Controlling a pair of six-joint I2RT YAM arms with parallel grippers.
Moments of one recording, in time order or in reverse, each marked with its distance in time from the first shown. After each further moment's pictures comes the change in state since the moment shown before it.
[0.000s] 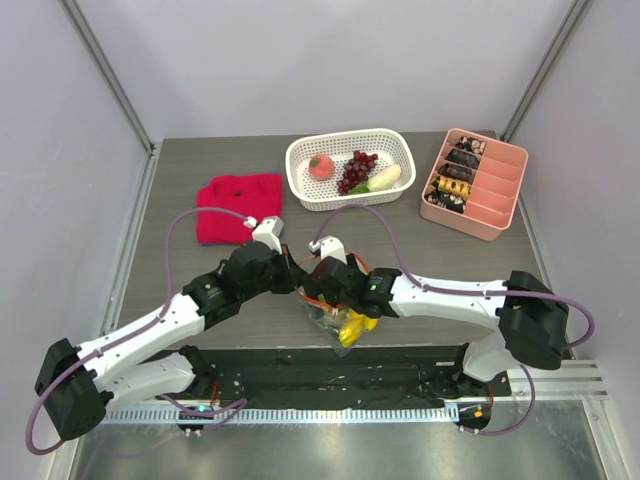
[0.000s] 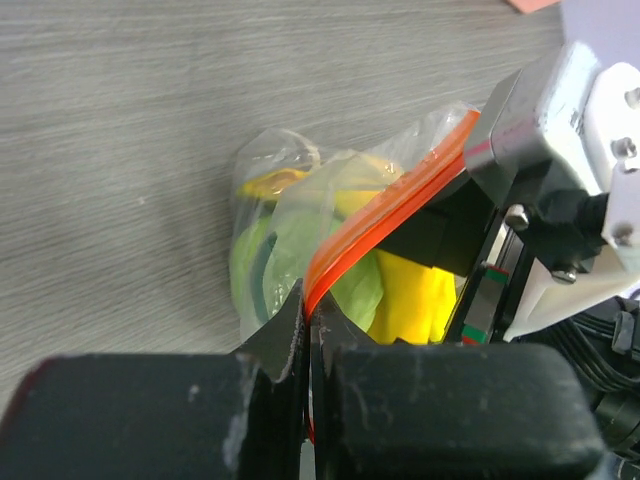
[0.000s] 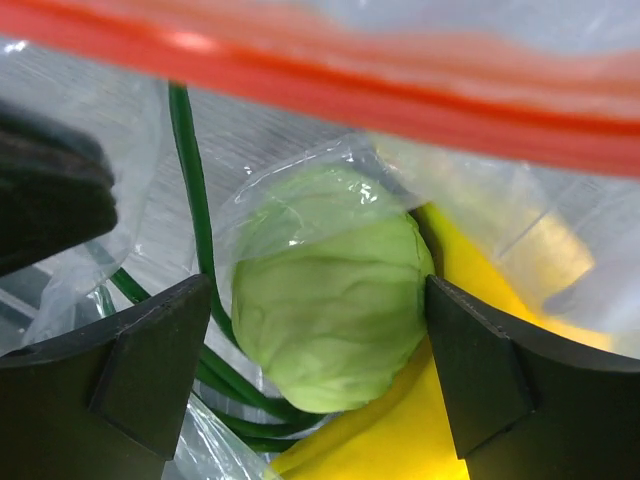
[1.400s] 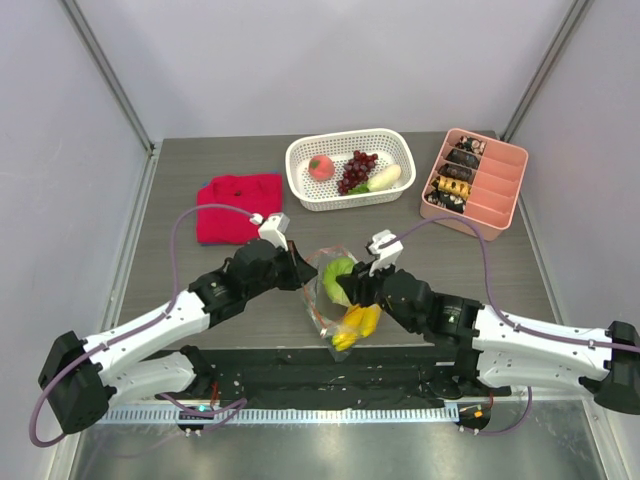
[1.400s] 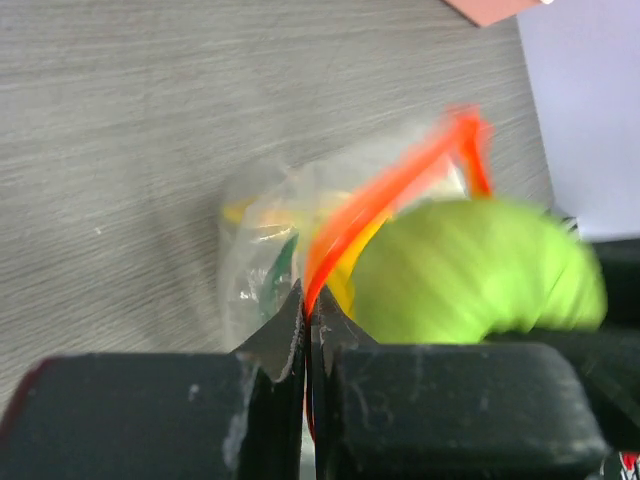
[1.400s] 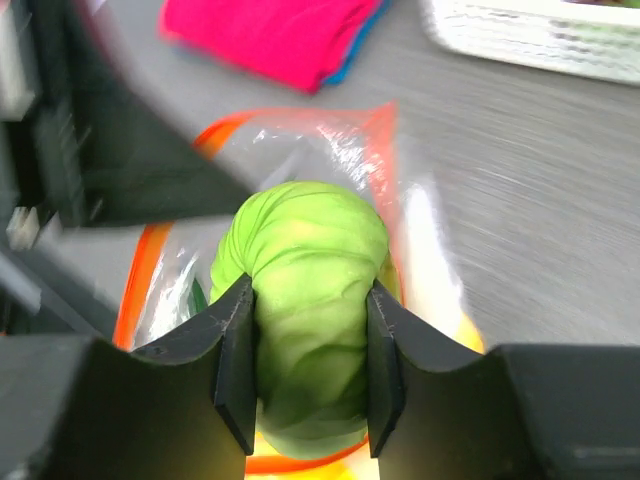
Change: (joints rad) left arm -0.010 0.042 0.008 0.085 0.002 -0.005; right arm 0.038 -0.560 -0.291 0.298 0.145 -0.152
